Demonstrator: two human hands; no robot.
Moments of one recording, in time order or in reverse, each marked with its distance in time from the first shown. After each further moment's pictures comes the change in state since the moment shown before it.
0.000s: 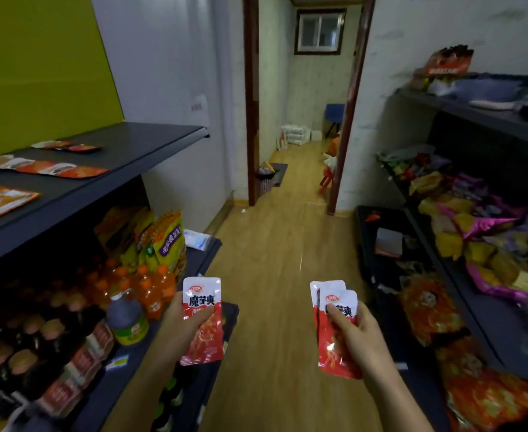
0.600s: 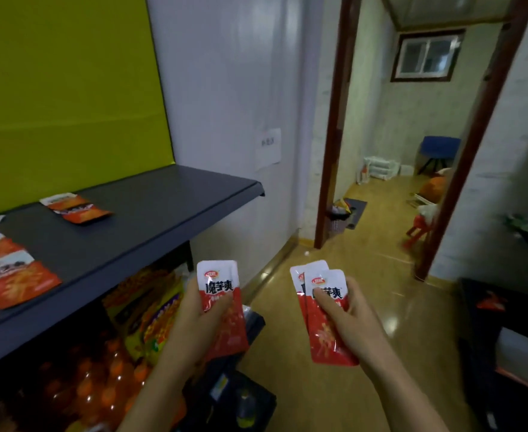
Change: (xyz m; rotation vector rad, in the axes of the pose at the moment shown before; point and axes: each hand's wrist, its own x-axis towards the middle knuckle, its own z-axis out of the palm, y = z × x) left_hand 0.294 0.126 0.032 -0.028 0.333 0.181; right_hand 0.351 -0.136 0.170 -0.123 -0.424 -0.240
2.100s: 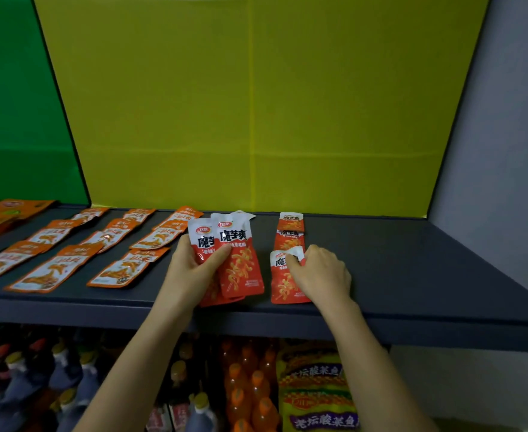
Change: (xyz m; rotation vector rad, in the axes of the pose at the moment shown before) left_hand 0.059 0.066 -0.132 -0.001 1.080 0.089; right_hand 0.163 -0.128 0.291 -0.652 -0.725 -0.752
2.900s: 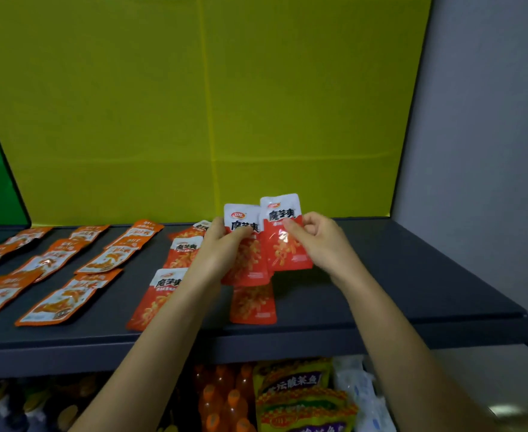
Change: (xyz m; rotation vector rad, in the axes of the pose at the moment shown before) left_hand 0.040 0.018 0.088 -0.026 -0.174 -0.099; right_hand 0.046 0.035 -0.039 0.712 0.059 -0.098
